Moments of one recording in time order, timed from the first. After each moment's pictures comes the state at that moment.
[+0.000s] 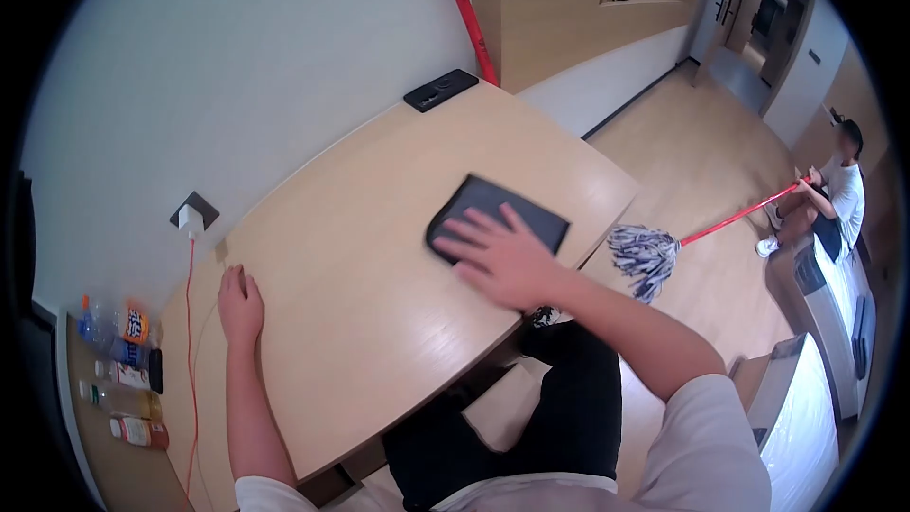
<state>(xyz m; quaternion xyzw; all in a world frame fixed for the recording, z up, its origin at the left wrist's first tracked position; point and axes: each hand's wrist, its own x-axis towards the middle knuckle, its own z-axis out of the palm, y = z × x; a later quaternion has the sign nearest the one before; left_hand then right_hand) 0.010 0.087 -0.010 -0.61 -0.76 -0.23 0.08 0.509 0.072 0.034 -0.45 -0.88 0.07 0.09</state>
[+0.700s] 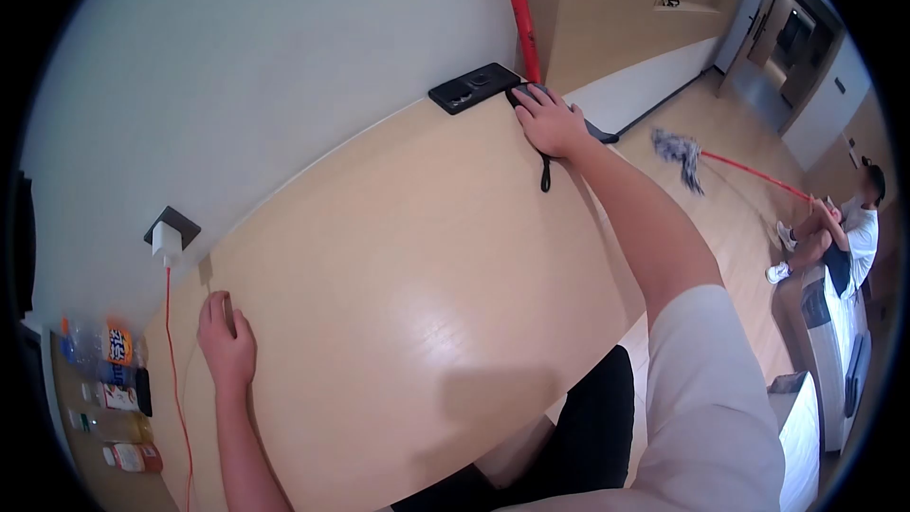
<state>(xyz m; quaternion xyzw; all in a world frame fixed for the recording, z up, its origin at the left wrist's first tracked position) 0.026 0.085 0.013 -0.59 -0.78 -0.20 0.05 0.568 0.370 0.014 -0.69 -0.72 0.01 0.07</state>
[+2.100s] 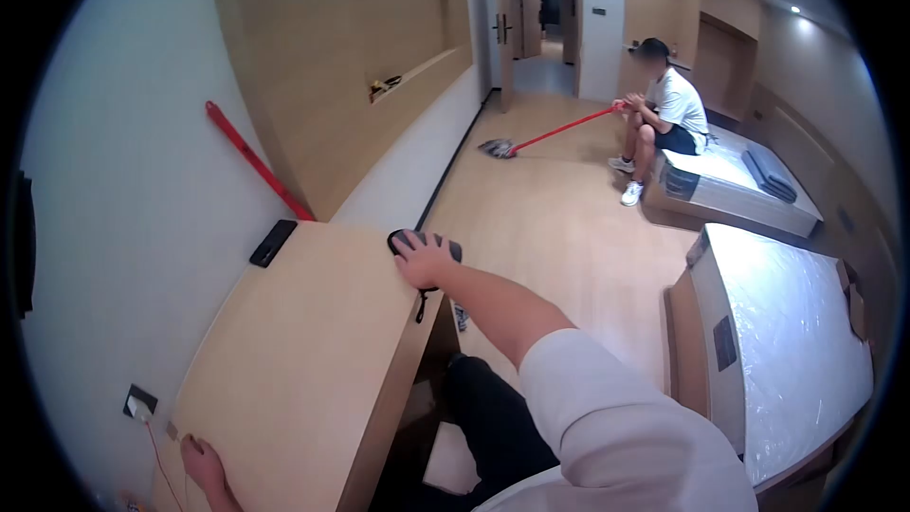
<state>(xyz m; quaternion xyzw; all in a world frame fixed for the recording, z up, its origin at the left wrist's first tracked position) -0.003 0.103 -0.025 -0.62 -0.73 -0.27 0.09 0.667 0.115 0.015 -0.79 -0.60 0.08 0.09</state>
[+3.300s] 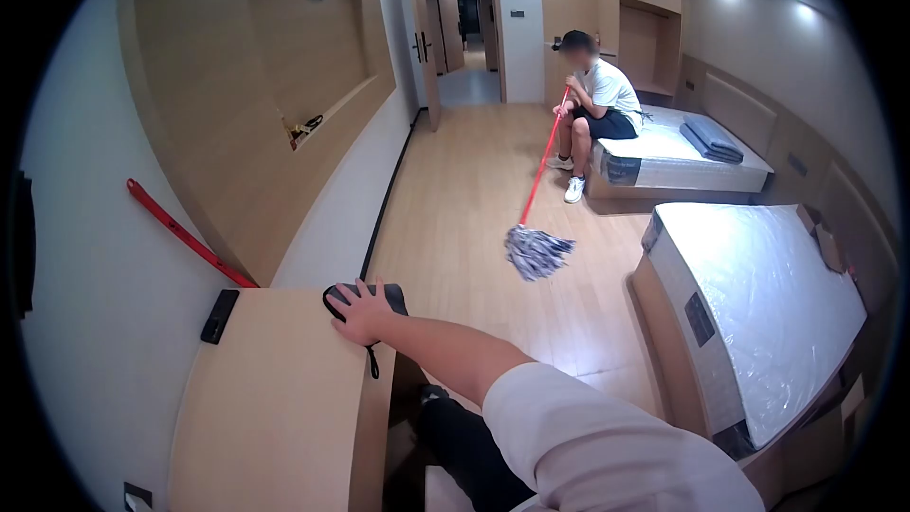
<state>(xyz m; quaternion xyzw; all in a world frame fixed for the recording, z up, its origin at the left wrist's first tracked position) -0.005 0.090 -0.010 -0.67 -0.70 -0.22 0.11 0.659 0.113 0.020 -0.78 -0.62 0.07 0.08</state>
